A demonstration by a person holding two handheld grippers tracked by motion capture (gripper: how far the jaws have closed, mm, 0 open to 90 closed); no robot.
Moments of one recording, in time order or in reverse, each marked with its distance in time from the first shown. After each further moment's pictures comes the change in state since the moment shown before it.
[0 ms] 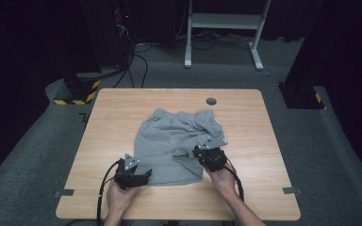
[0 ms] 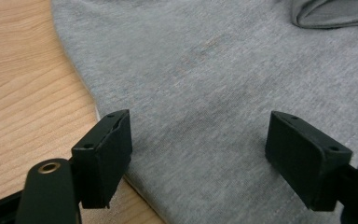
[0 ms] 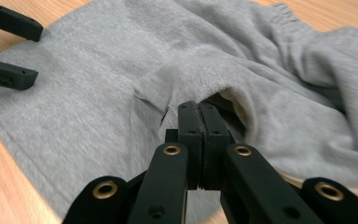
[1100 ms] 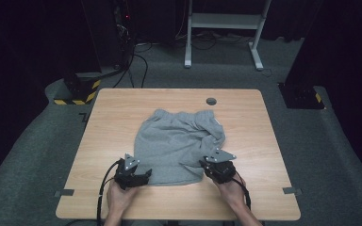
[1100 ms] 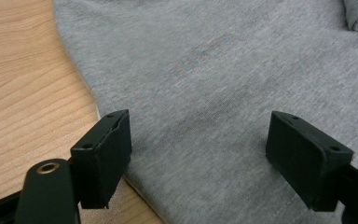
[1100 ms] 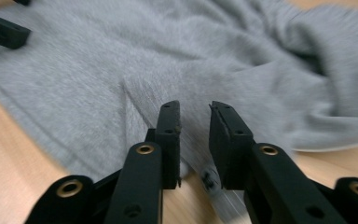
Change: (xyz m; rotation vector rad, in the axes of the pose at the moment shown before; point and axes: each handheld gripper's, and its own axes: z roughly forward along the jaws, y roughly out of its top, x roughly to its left) left arm 0.000 0.000 0.000 0.004 0.005 0.001; right arm 0.010 -0.031 -0.020 0.006 -0.068 -0.028
